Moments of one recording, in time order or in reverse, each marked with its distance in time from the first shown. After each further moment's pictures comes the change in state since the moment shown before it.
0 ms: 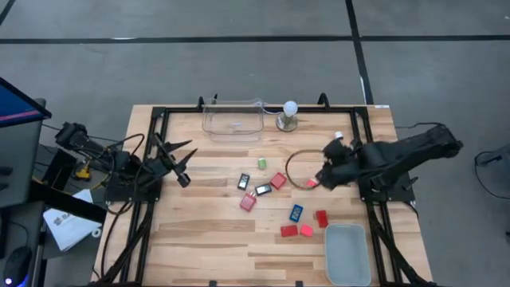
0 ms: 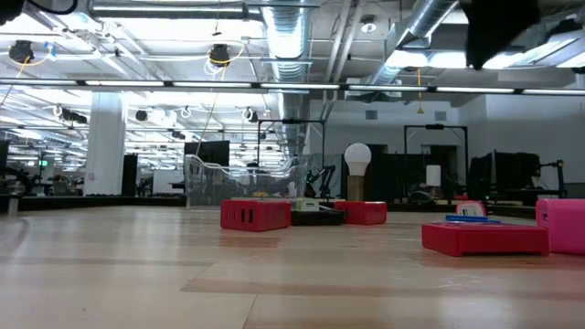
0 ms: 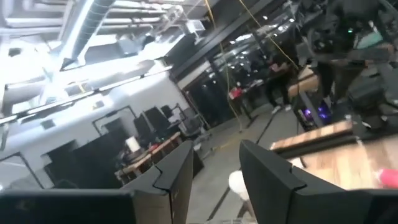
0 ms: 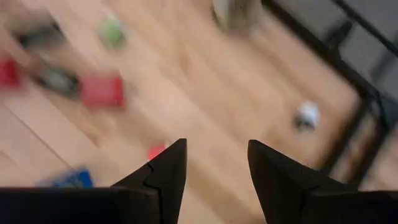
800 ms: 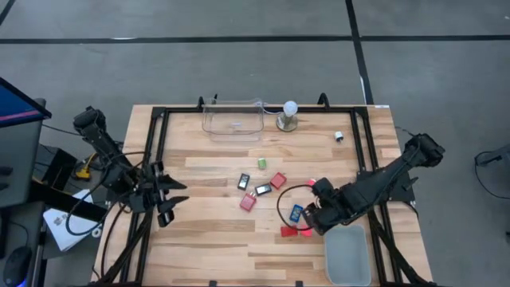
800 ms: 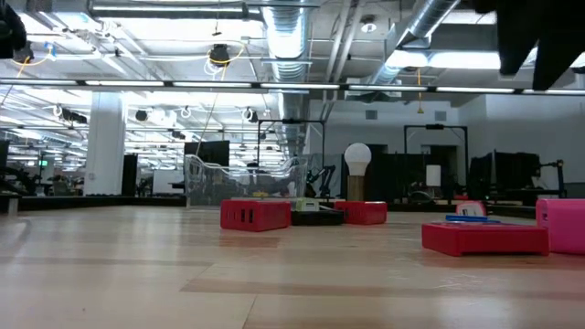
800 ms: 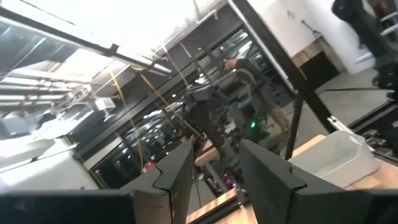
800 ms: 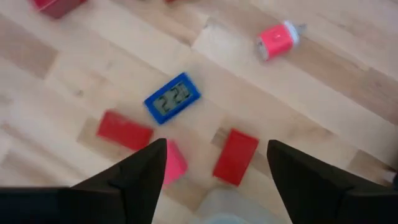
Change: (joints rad) left arm -0.409 0.116 0.007 0.142 0.140 0.069; right arm 0.241 0.239 -0.003 0.228 -0.242 0.513
